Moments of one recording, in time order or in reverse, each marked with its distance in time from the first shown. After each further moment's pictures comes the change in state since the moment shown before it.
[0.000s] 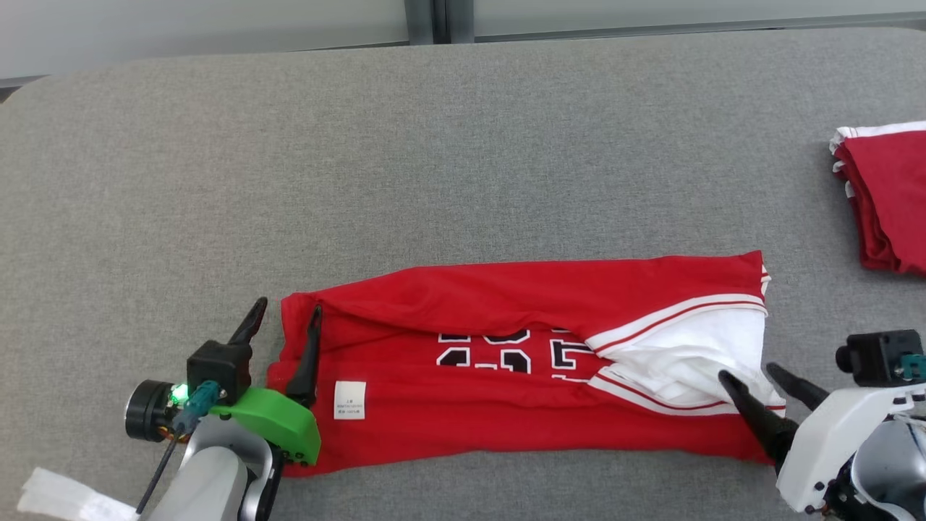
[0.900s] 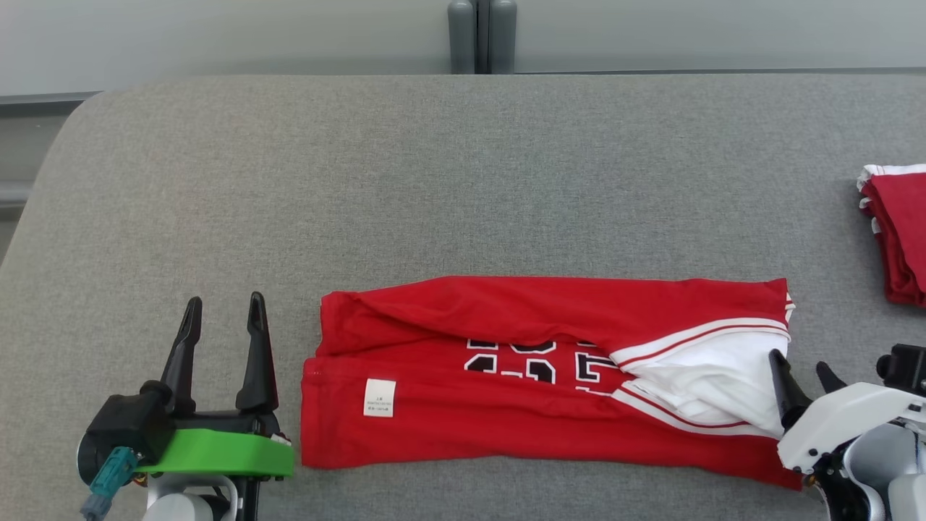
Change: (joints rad) left arm 0.252 -0.198 0.417 -0.394 0.099 -0.134 -0.002; right arm -0.140 0.241 -0.254 0.371 -0.176 -0.001 -0.275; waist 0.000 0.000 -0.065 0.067
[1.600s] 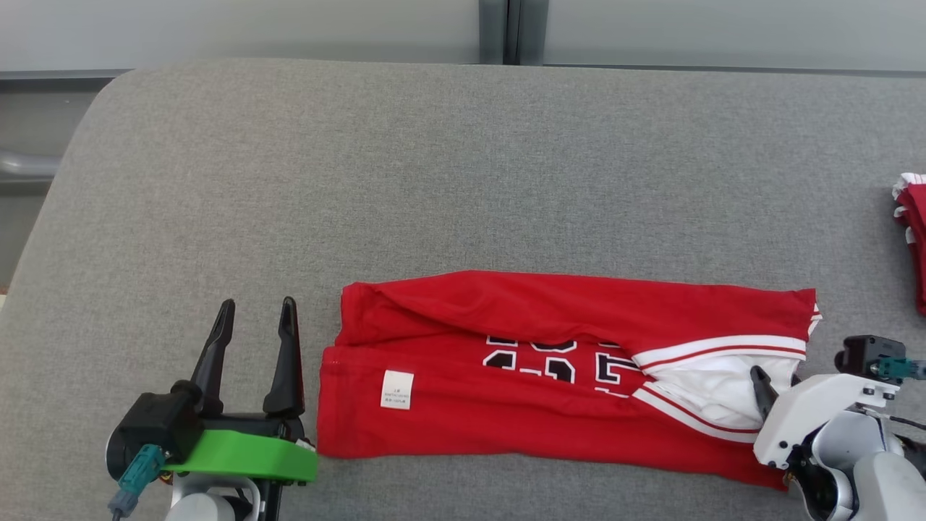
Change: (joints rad) left arm -0.002 -0.001 -0.063 0.015 -0.007 -0.002 0.000; right arm -0.096 -0.008 0.052 0.227 -0.078 -0.005 0.048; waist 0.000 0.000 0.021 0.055
